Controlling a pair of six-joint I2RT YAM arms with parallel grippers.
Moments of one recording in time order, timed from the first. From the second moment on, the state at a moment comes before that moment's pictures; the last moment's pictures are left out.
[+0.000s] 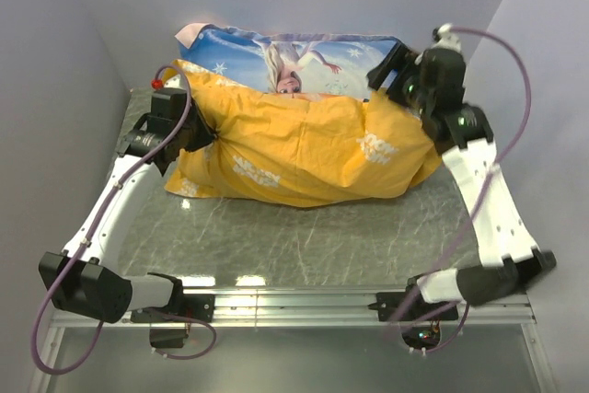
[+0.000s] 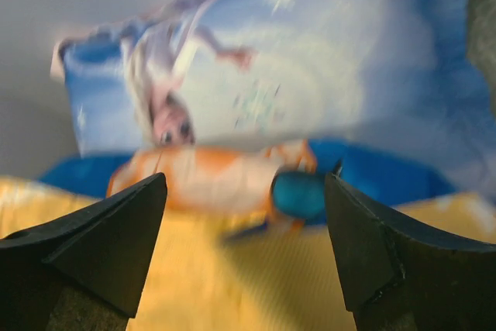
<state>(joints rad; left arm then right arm) -0.25 1.28 1.31 -0.66 -0.03 -0.62 0.21 1.43 1.74 -0.62 0.10 0.57</state>
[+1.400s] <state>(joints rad) -0.28 1.18 1.34 -0.70 0.03 -0.56 0.51 0.93 1.17 -0.51 0.40 0.53</state>
